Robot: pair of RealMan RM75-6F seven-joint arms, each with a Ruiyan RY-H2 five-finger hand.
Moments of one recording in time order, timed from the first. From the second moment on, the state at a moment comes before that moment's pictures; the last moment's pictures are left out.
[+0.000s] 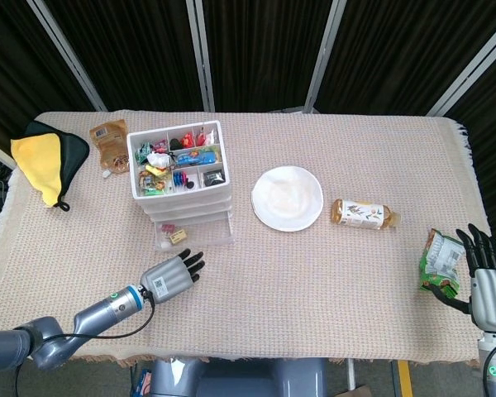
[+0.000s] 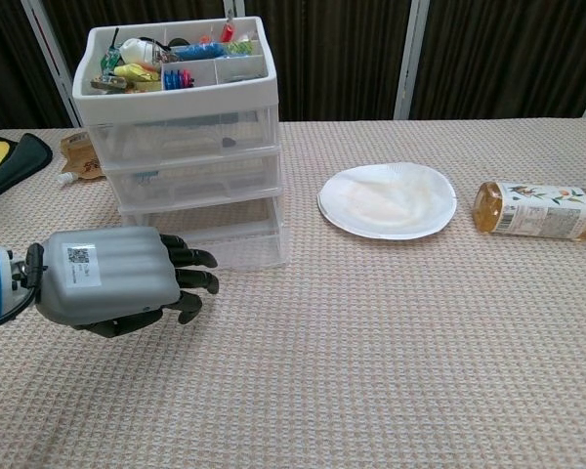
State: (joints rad) left arm -0.83 -1.44 0.15 -1.49 1.58 0.85 0.64; right arm 0.05 -1.18 0.14 -1.59 -1.45 1.55 0.06
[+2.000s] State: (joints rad) left arm -0.72 -1.42 0.08 -1.44 1.45 0.94 0.67; right arm 0.05 -1.18 0.14 -1.60 -1.45 1.55 0.06
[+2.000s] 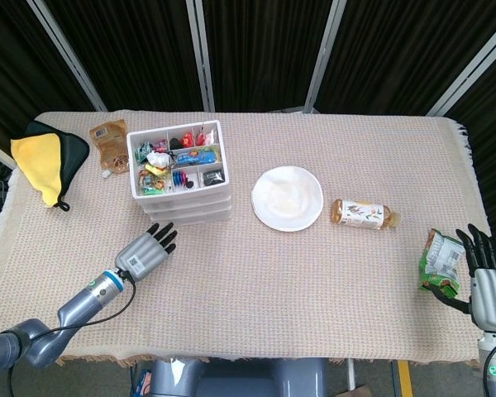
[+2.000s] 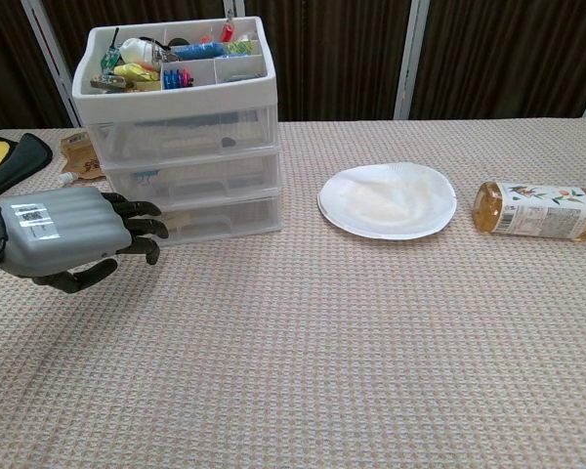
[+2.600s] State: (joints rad) left arm -0.35 -1.19 0.13 -1.74 1.55 1.52 0.40; right arm 0.05 -1.19 0.13 -1.59 -1.47 1.56 0.03
